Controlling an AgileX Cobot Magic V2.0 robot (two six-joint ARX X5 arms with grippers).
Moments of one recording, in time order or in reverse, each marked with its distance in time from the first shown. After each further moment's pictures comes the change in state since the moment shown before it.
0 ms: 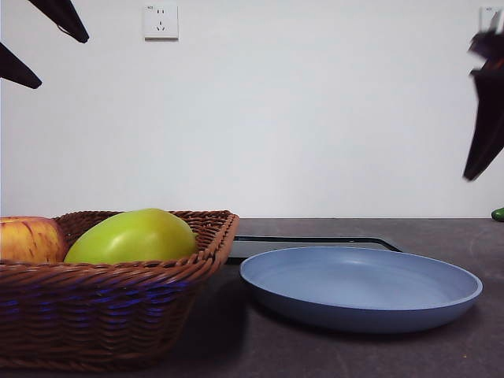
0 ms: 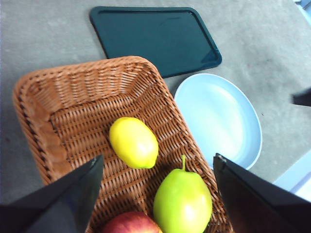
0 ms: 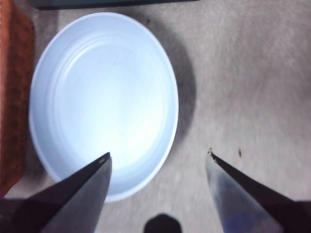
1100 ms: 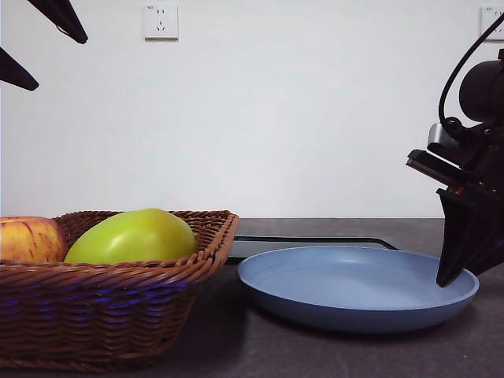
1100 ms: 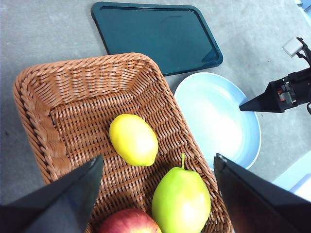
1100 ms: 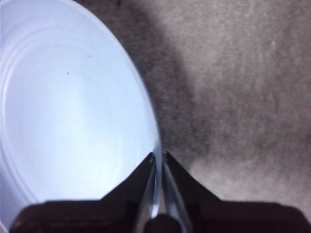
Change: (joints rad) left arm -0.005 0.000 0.000 -0.010 -0.001 -0.019; right arm 0.074 0.359 0.001 0.234 -0.010 0.039
